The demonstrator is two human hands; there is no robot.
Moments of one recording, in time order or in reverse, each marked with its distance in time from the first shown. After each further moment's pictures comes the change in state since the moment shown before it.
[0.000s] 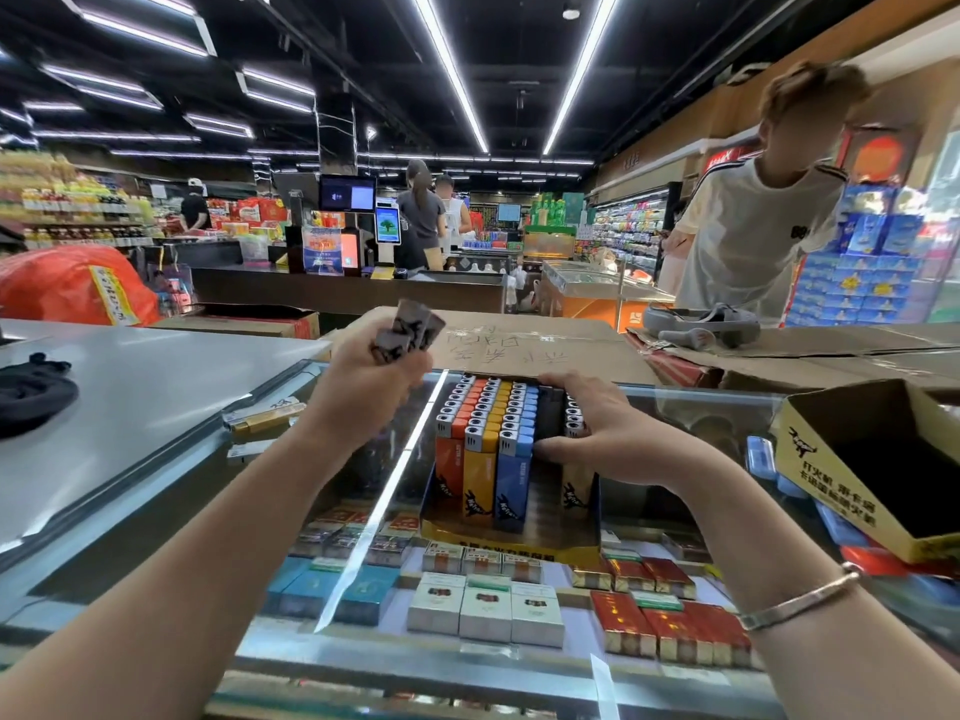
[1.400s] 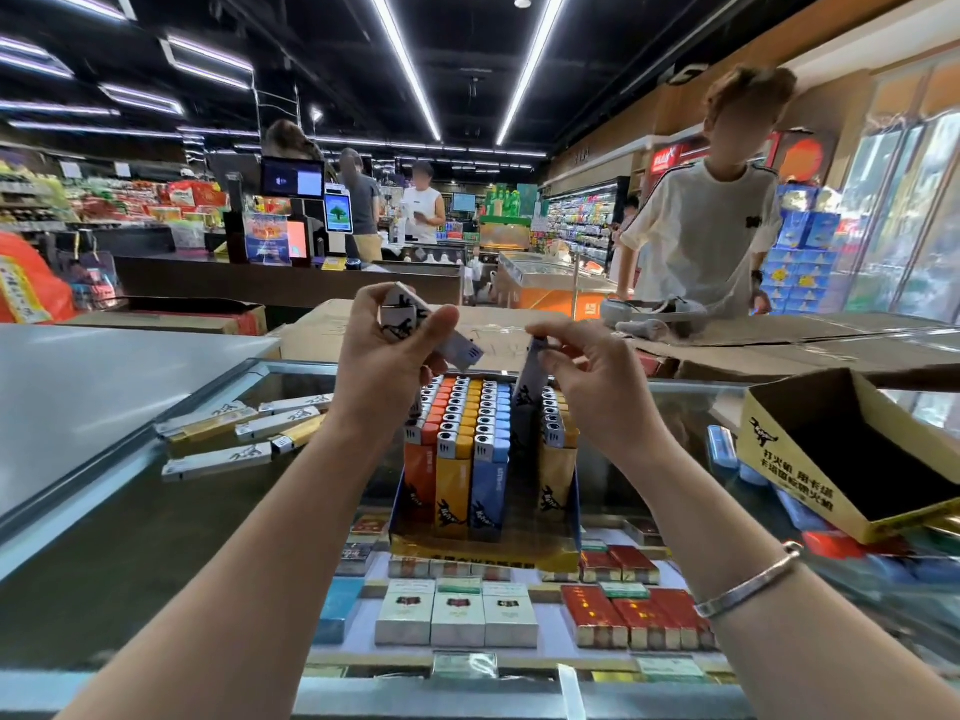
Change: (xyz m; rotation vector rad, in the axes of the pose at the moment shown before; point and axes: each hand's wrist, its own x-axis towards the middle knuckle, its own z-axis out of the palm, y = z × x) left_hand 0.015 0.016 0.044 -0.476 0.059 0.063; right_hand 0.014 -0.009 0.000 0.261 0.683 -0.186
